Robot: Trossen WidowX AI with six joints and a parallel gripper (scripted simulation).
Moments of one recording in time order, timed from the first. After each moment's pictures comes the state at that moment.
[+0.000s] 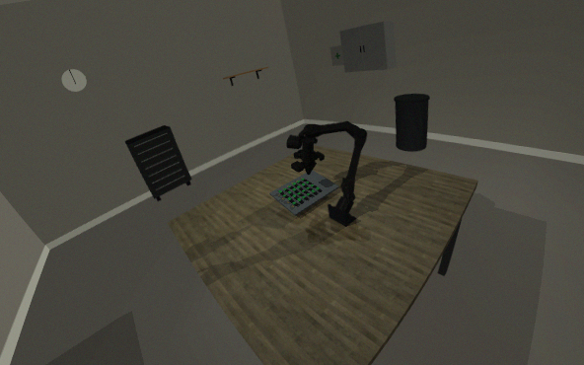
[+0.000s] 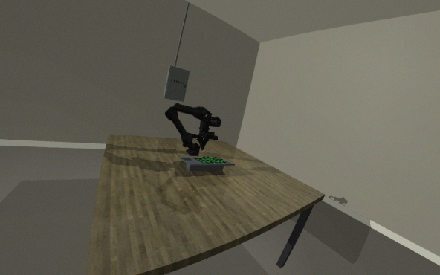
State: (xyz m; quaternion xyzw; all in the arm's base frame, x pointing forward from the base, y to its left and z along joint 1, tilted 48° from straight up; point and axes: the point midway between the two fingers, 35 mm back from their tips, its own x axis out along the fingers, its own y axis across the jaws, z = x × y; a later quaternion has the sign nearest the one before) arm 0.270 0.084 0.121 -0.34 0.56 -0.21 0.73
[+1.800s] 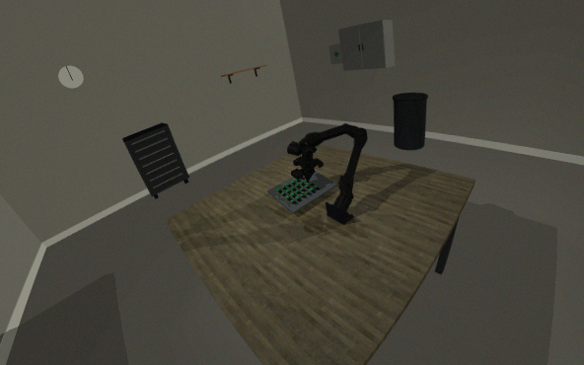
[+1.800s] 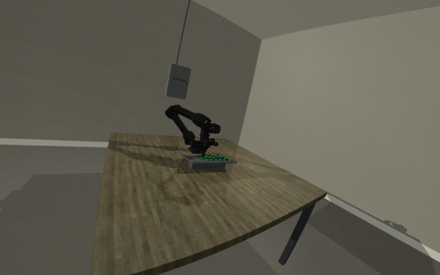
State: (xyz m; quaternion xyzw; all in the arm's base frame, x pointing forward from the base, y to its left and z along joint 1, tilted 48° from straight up) arm 0.282 0.042 0.085 -0.35 0.55 -0.21 0.73
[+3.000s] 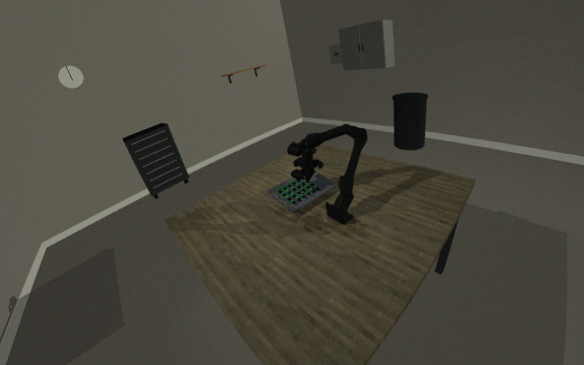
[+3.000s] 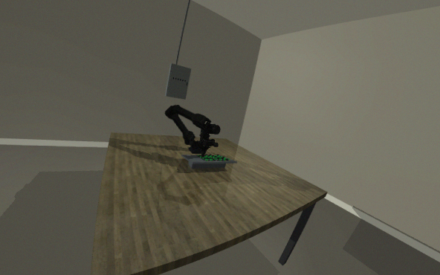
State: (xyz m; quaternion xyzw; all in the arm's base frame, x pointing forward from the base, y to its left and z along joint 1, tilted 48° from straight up) arm 0.283 0.039 0.082 -0.35 0.55 -0.21 0.73
